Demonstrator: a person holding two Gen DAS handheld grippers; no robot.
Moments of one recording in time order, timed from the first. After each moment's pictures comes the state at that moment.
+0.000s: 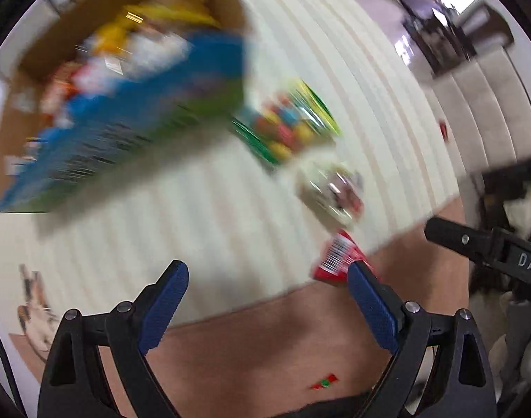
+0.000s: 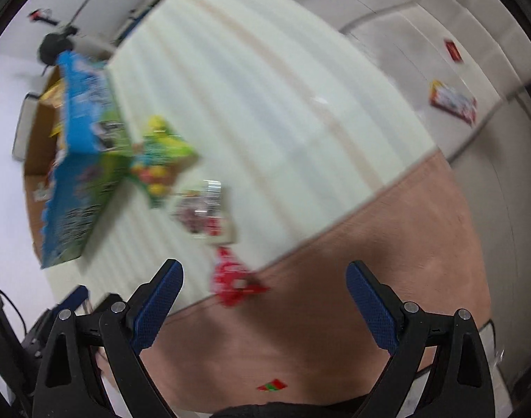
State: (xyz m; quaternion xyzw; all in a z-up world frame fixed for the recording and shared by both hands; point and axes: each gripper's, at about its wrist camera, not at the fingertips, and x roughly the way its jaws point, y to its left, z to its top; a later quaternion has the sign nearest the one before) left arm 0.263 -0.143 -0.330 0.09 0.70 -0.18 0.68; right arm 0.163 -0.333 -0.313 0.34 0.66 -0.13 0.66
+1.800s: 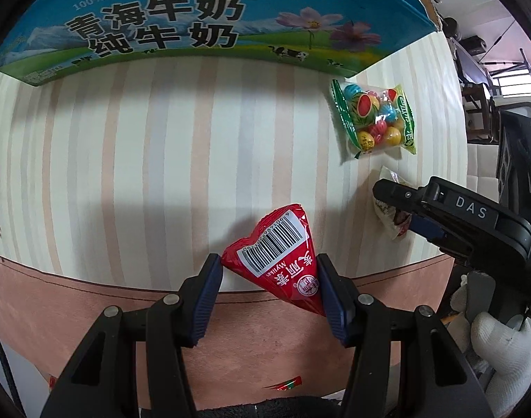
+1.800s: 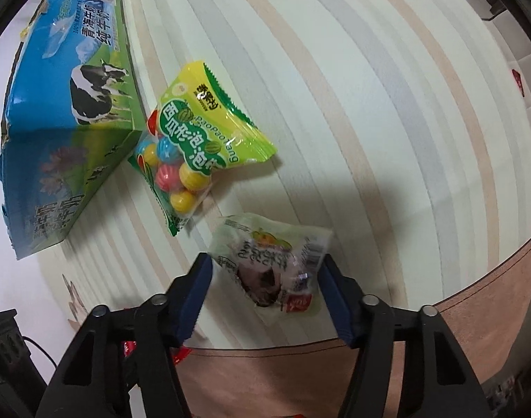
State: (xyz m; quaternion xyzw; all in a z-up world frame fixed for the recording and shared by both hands) left arm 0.255 -0.057 -0.367 -0.10 0.75 -0.09 0.65; right arm 0.279 -0.266 -0.385 0.28 0.72 -0.05 0.64
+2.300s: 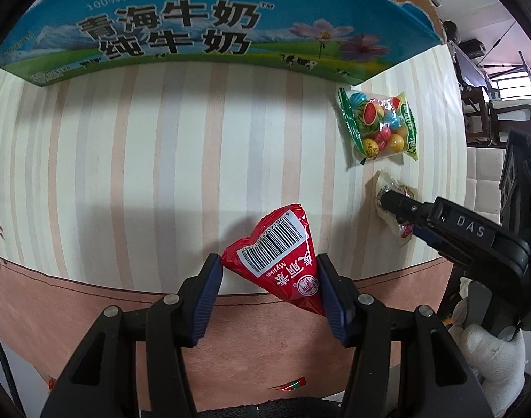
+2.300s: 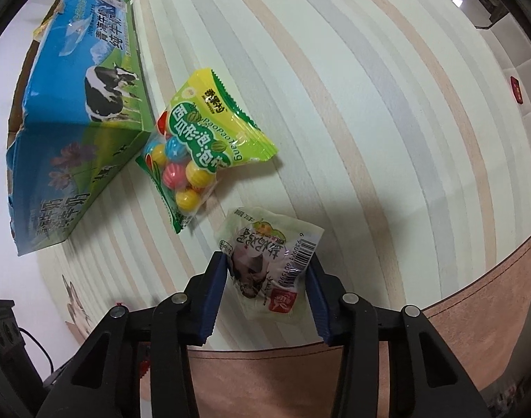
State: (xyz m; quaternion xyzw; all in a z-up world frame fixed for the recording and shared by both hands) left arm 0.257 -0.057 -0.364 -0.10 0.74 -0.09 0.66; right arm 0.270 -0.255 -0.379 0.28 0.70 -0.05 0.66
